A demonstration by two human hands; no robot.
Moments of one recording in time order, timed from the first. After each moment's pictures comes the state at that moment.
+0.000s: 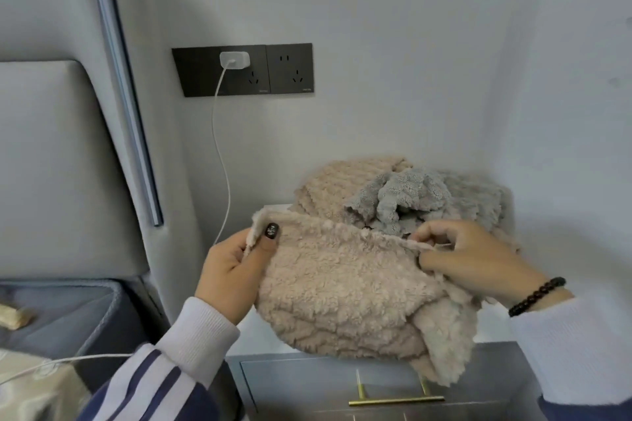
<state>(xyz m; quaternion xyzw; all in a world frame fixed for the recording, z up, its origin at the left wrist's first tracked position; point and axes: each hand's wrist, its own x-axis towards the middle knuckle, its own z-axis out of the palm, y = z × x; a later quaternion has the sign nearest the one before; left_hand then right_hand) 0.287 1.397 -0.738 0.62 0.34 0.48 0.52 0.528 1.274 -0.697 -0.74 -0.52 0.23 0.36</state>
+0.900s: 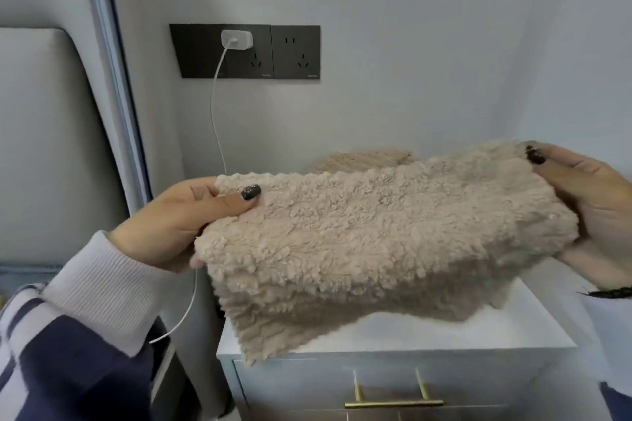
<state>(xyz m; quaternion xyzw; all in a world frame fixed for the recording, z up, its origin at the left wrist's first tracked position) 0.245 1.435 -0.678 0.66 0.26 0.31 0.63 0.549 1.250 -0.647 -0.48 -0.37 0.34 0.72</state>
